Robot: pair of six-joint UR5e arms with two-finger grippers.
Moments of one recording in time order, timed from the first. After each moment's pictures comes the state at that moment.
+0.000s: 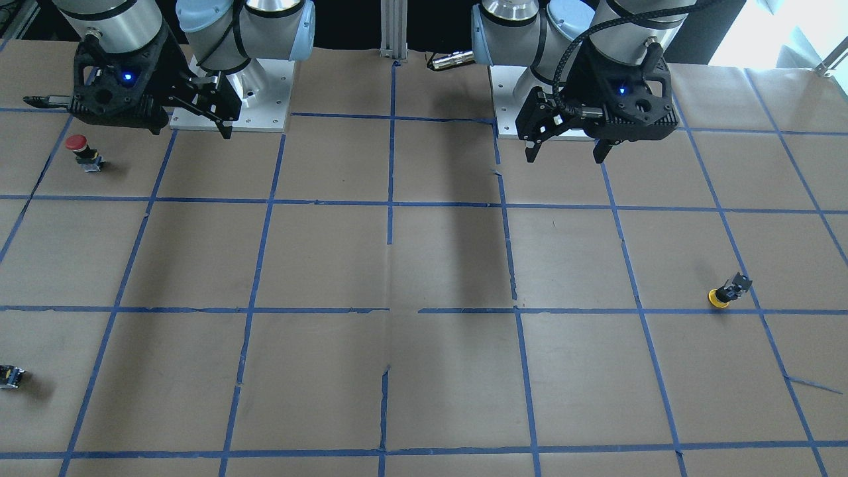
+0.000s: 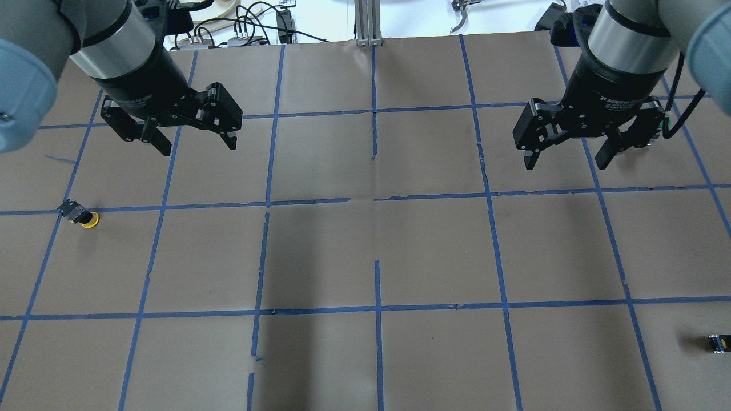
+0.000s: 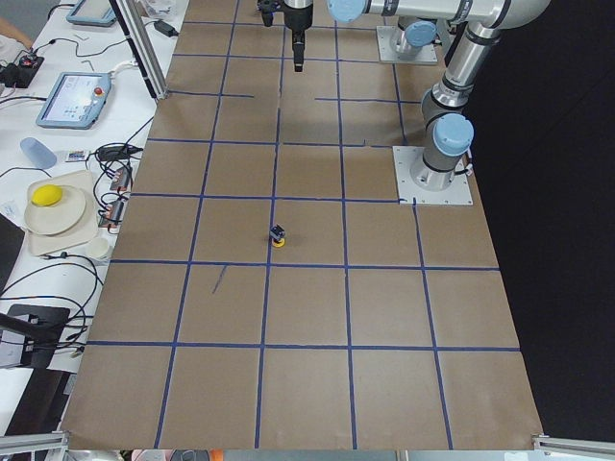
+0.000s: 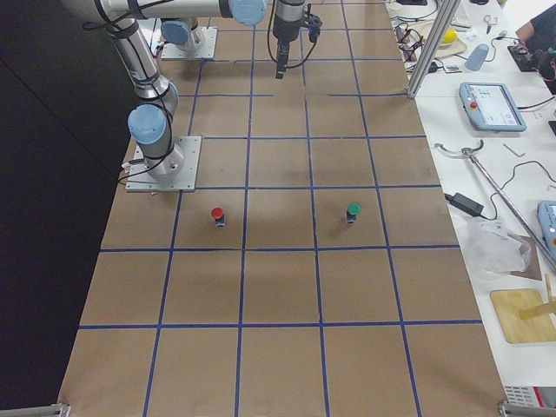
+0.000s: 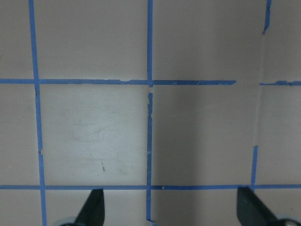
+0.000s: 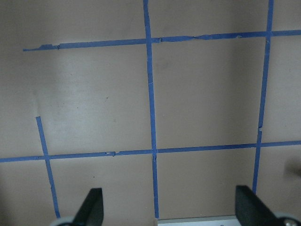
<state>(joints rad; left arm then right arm) -1.58 -1.53 -1.57 -1.60 1.54 -0.05 1.54 -1.64 1.61 -1.41 -1.58 0.02</state>
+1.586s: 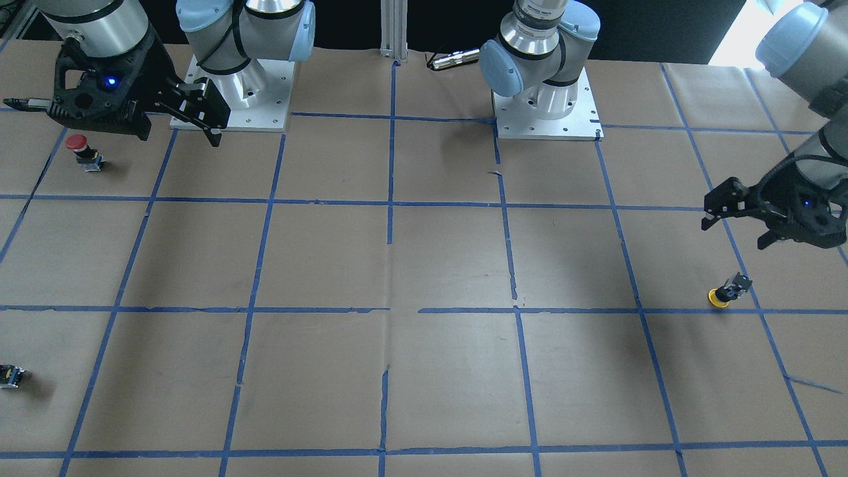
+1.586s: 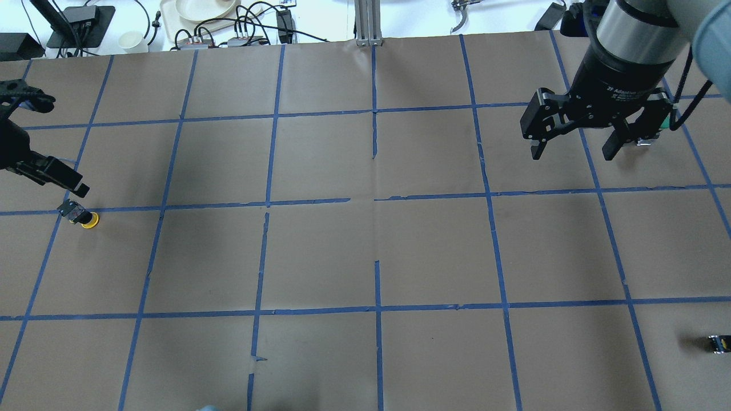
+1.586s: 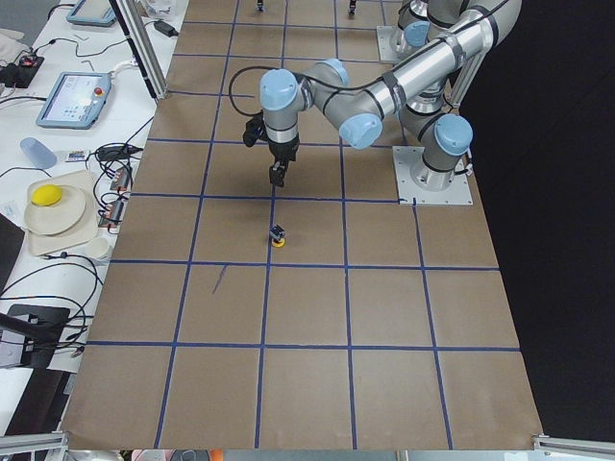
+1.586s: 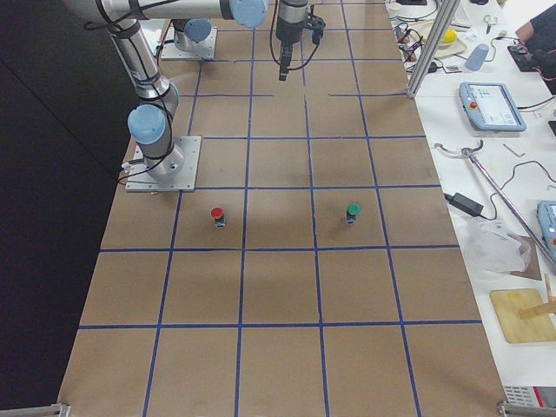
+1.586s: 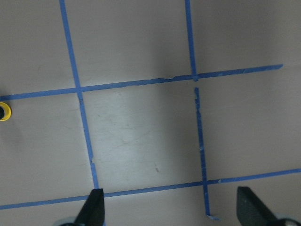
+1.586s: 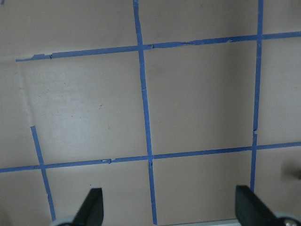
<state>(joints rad) -0.96 -1.73 -1.77 -1.24 1.55 1.00 1.52 -1.62 1.58 -1.43 -1.59 0.03</state>
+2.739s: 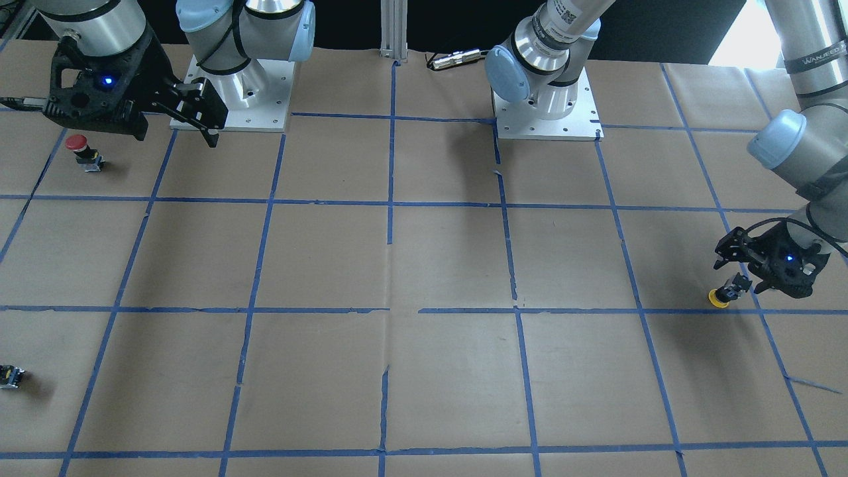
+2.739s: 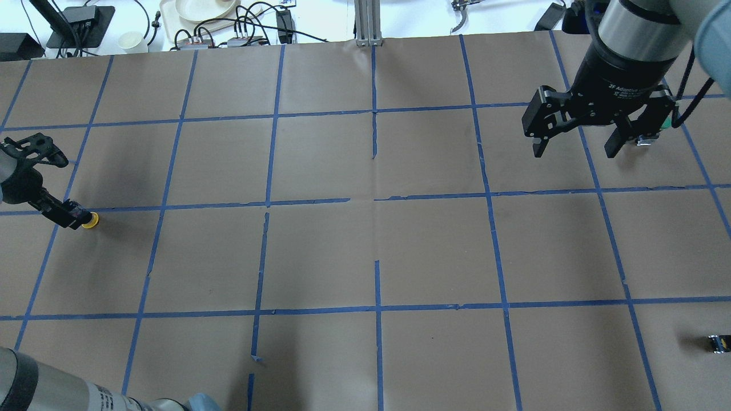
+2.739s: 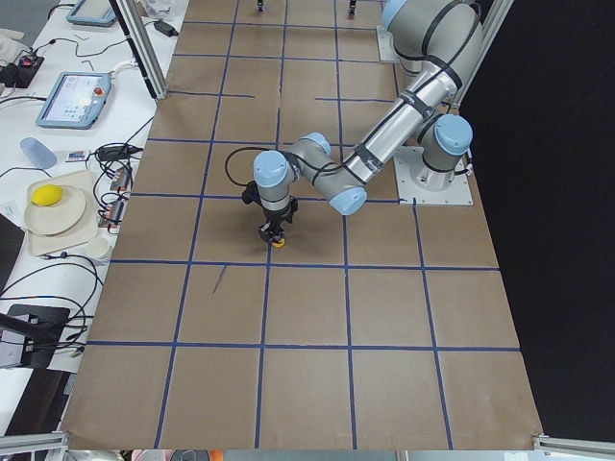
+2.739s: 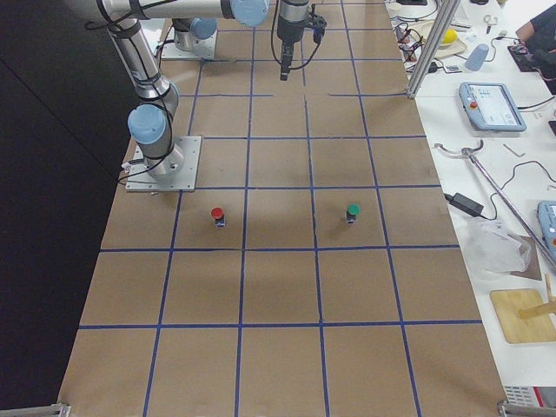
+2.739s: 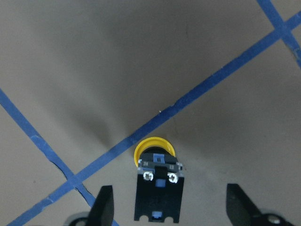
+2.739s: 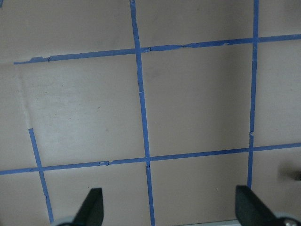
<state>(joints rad) -0.88 -1.95 -1.82 -0.97 1.63 1.37 1.52 -1.62 1.58 -1.43 -1.59 0.03</state>
